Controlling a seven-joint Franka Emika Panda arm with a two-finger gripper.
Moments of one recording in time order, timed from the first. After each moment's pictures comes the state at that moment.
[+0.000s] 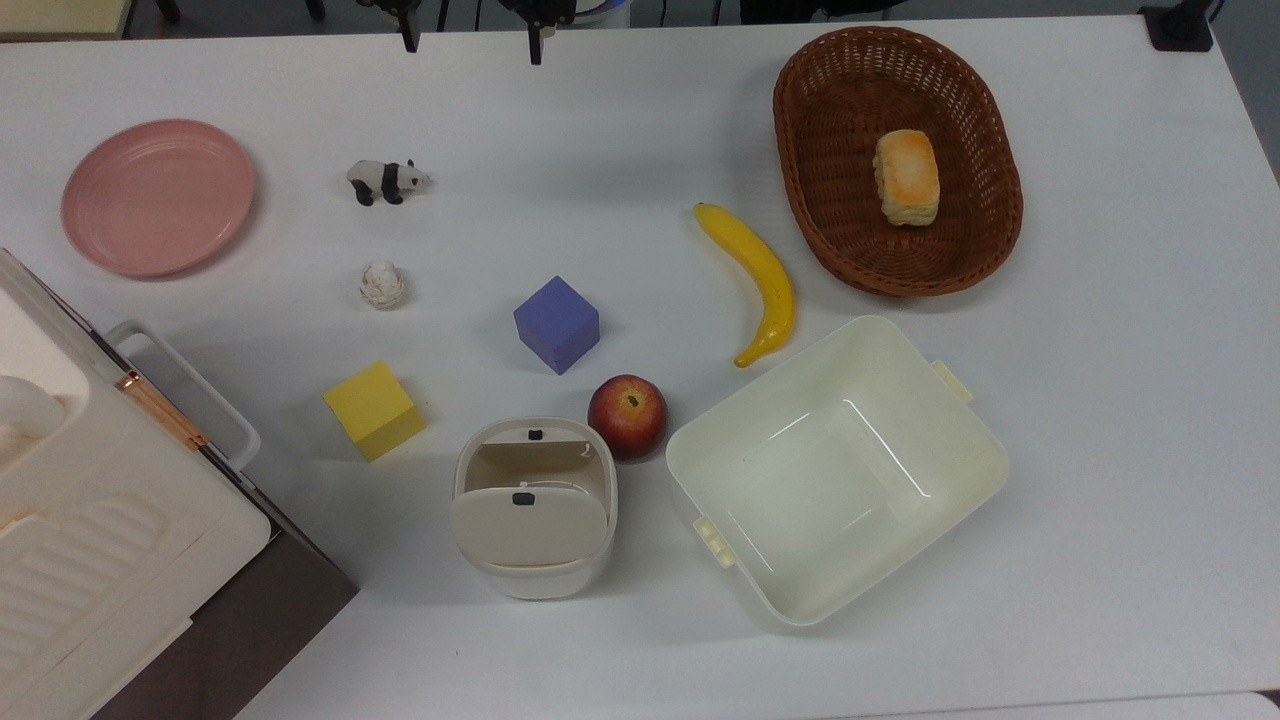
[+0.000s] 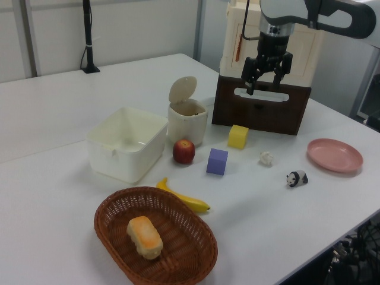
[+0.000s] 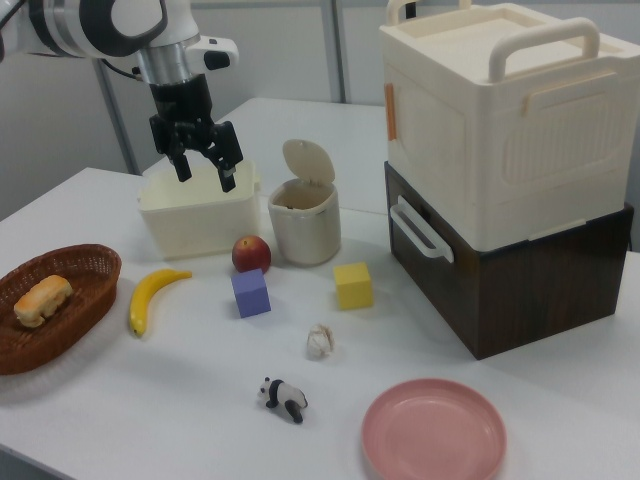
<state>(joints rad) 0.10 0.02 -0.13 -1.59 -0.04 1.62 0.04</state>
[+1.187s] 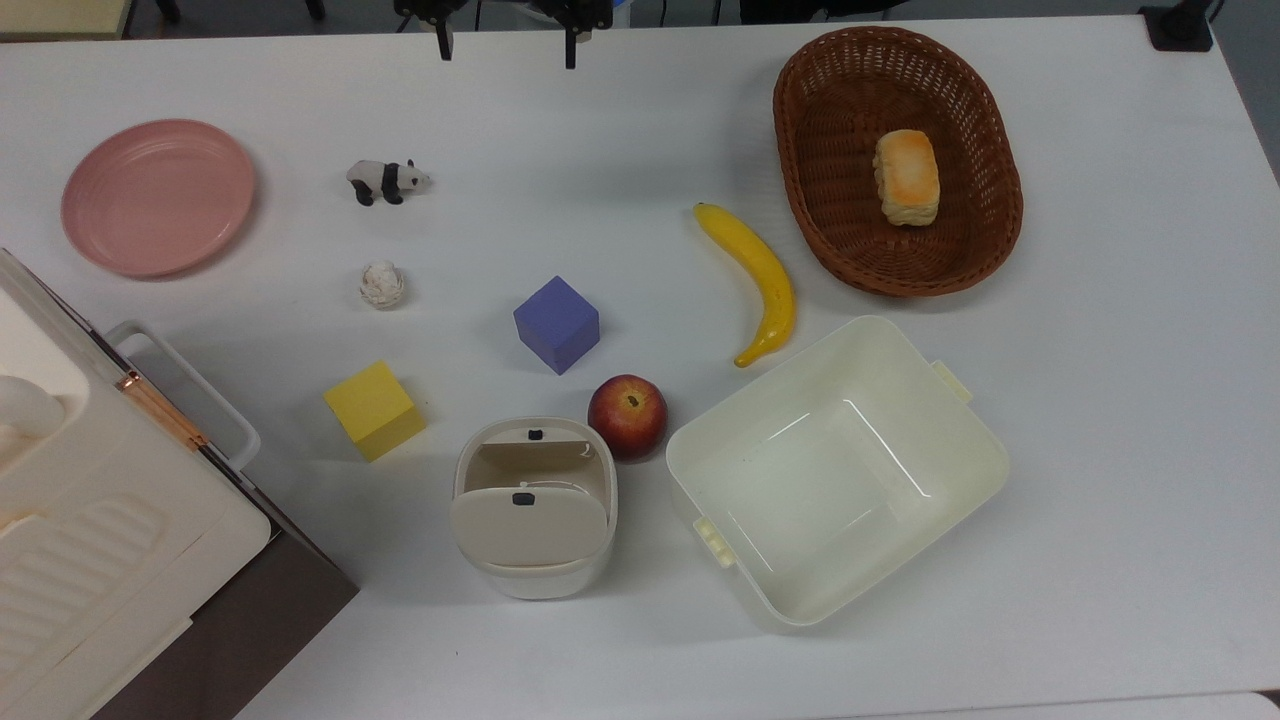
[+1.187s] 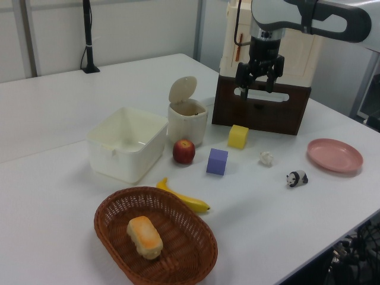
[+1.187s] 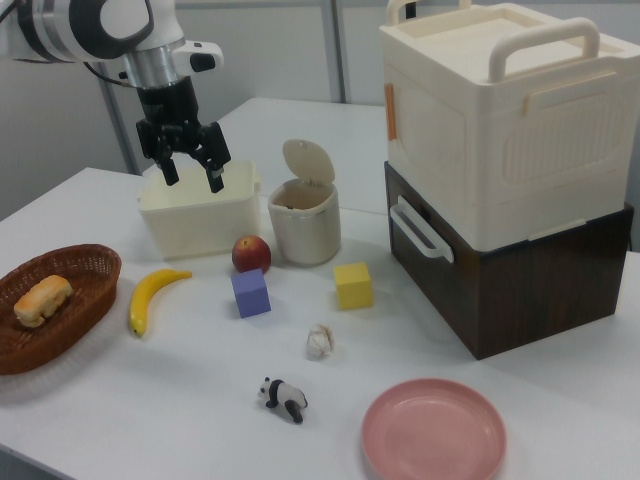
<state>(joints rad) 0.11 0.02 -0.09 -1.60 -0.07 1.62 0.04</state>
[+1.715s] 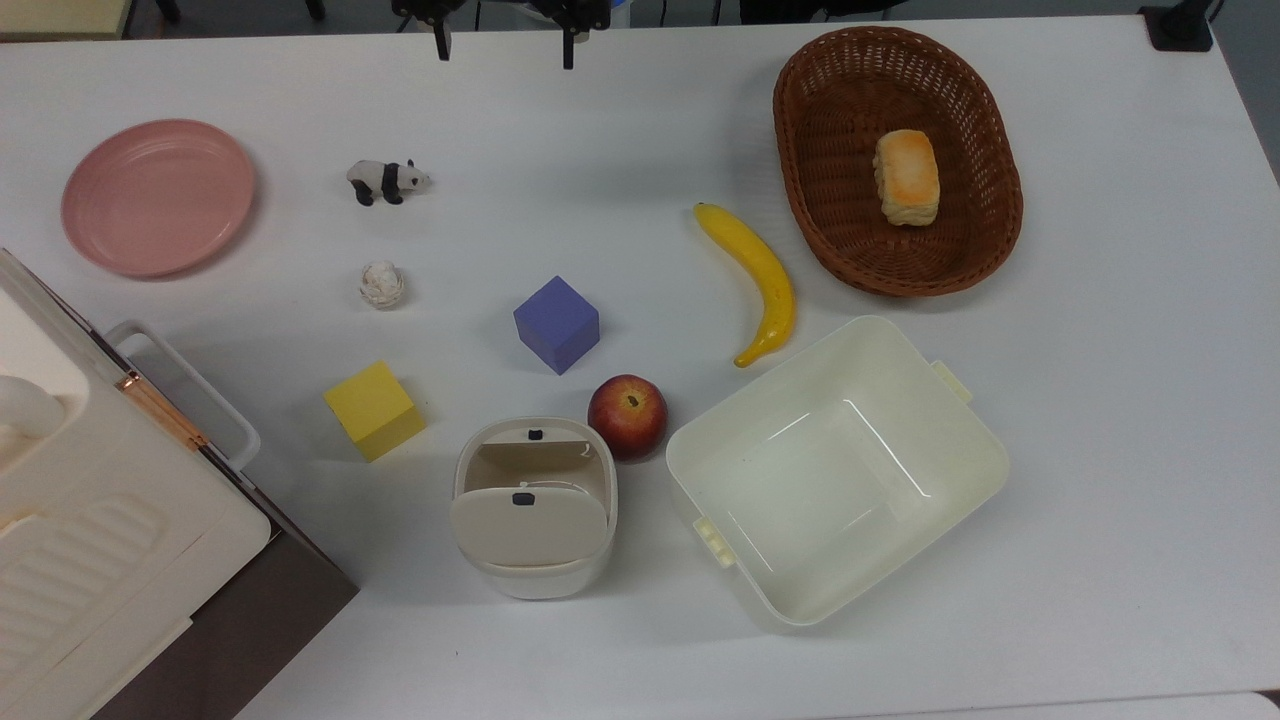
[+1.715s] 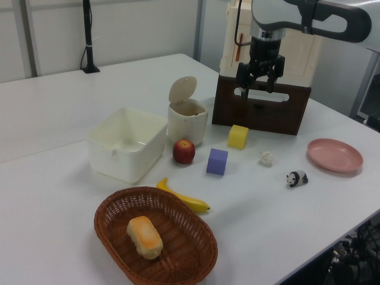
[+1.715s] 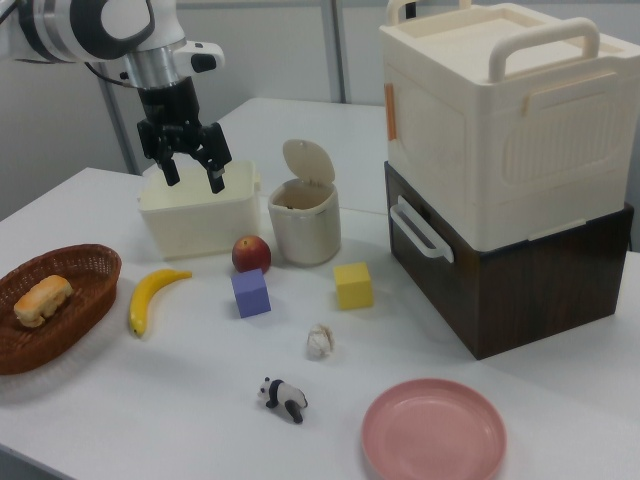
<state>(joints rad) 0.11 0.02 -0.09 -1.60 -0.07 1.62 0.04</state>
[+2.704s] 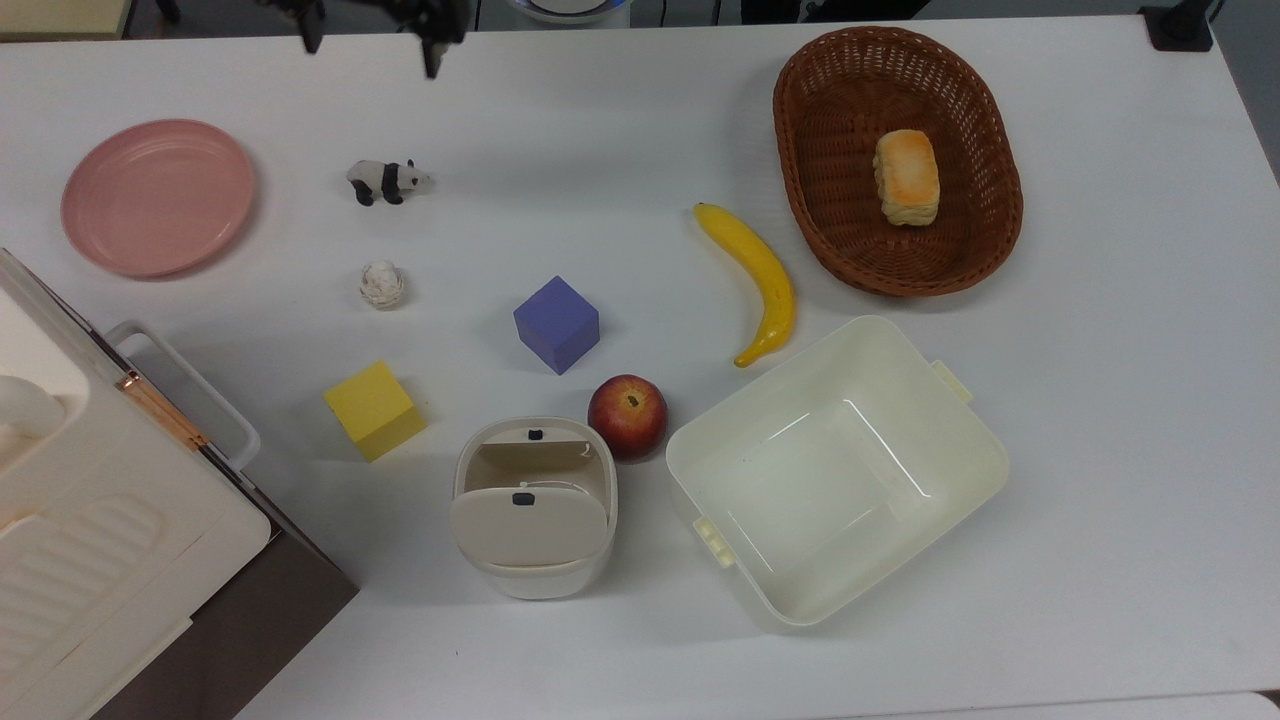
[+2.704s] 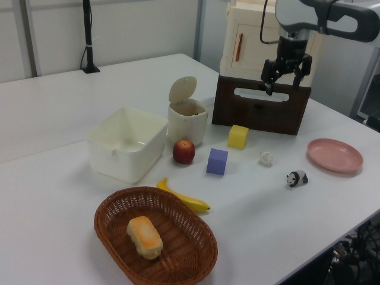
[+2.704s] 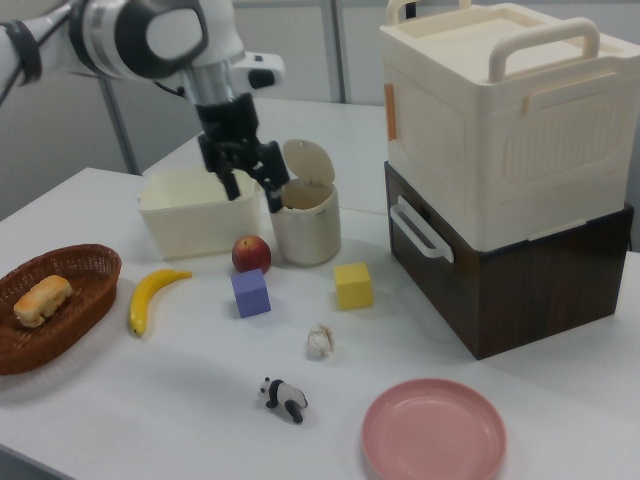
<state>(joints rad) 0.07 0.02 -0.23 -1.65 -0.09 1.73 0.03</state>
